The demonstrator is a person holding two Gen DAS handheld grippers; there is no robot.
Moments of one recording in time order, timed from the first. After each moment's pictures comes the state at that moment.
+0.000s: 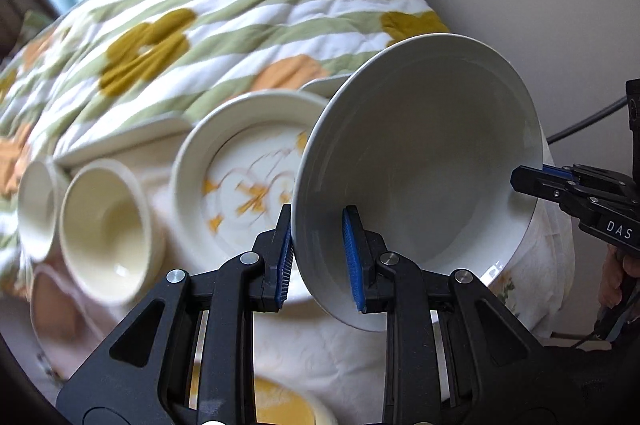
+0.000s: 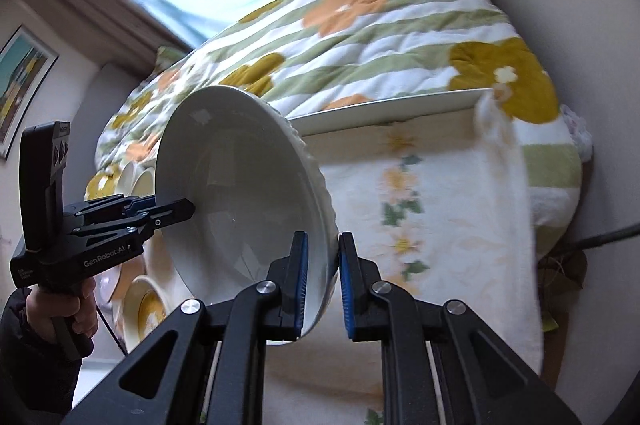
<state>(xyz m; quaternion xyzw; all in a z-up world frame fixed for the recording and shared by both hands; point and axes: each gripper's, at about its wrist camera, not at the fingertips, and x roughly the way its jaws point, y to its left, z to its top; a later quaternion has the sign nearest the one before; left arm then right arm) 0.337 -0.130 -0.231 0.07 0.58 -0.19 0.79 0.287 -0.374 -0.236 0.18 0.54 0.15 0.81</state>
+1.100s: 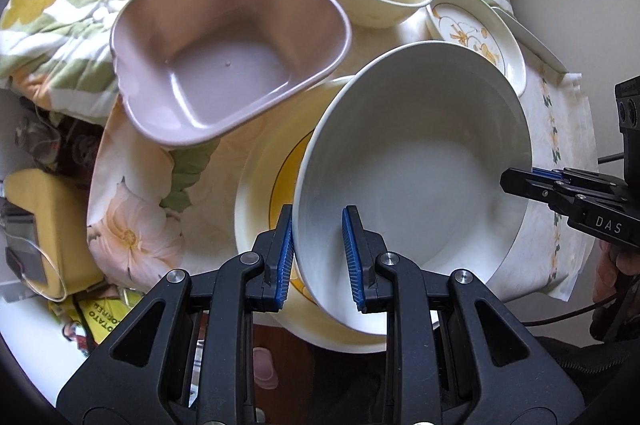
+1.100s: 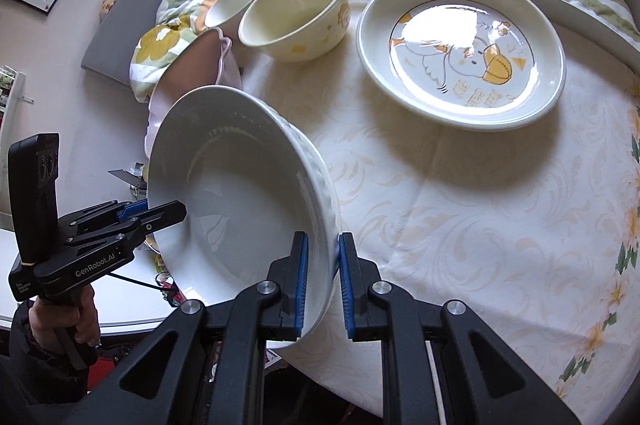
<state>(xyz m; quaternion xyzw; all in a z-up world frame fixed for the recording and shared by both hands) 0.175 0.099 -0.270 -0.09 0.62 -0.04 0.78 0.225 -0.161 -0.275 0.06 0.63 0.29 0.71</state>
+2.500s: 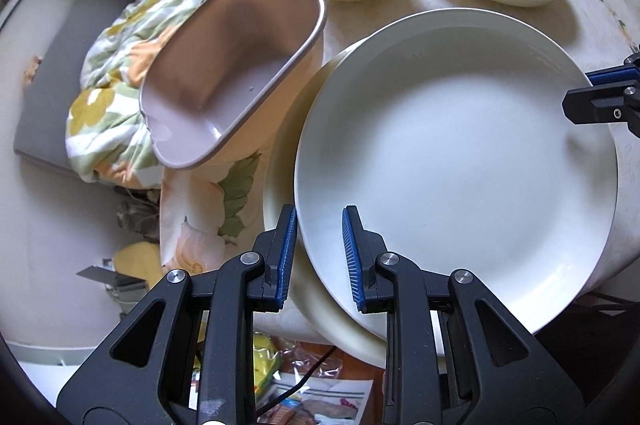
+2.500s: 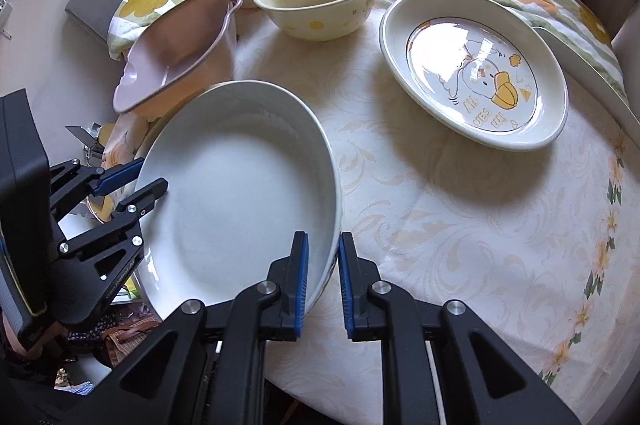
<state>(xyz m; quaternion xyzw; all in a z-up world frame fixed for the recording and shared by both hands) 0.159 0.035 -0.290 0.17 0.58 0.04 0.80 0.212 -0.128 -0.281 -0.06 0.61 0.27 0.74</state>
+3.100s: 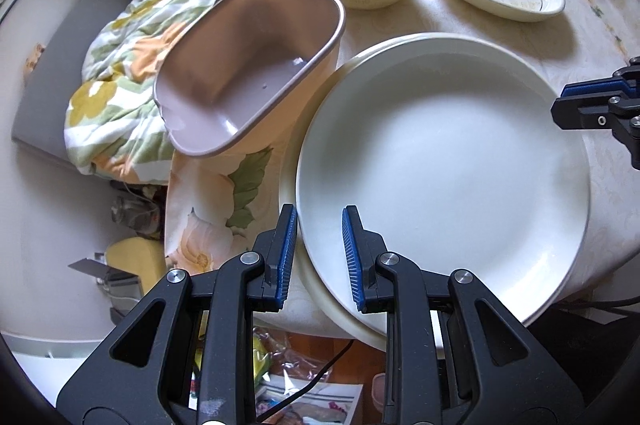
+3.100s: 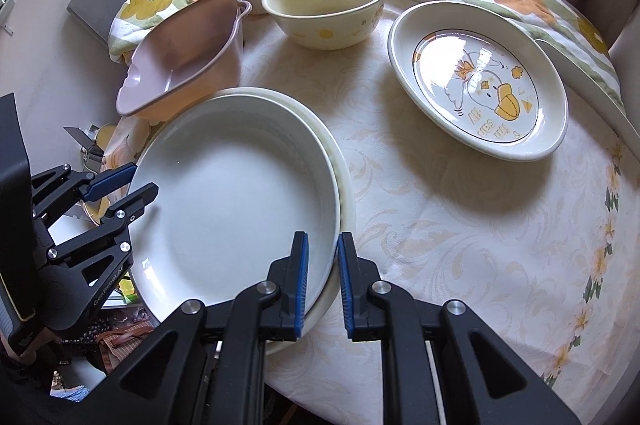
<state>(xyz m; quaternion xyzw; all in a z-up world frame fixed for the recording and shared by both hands) 0.151 0.043 -0.275 0.14 0.56 0.04 0.81 0.208 -0.124 -0.278 -0.06 0.60 0.27 0.76</state>
